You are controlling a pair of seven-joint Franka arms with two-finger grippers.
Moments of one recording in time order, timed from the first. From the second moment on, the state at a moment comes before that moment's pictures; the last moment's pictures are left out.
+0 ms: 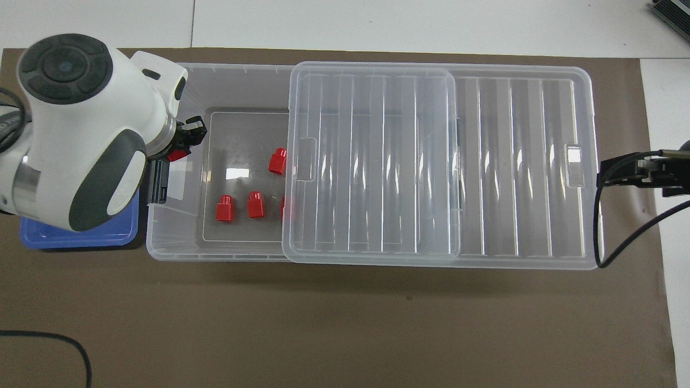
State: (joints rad) left arm -0.14 0.18 -0.19 -1.57 0.20 1.75 -0.72; right arm 0.00 -0.07 0.01 -1.63 -0.04 1.58 0.17
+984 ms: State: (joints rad) left arm 0.32 0.14 -0.18 -1.76 0.14 2.01 0.22; right arm 0.01 0.09 -0.16 -1.65 -0.01 1.81 -0.01
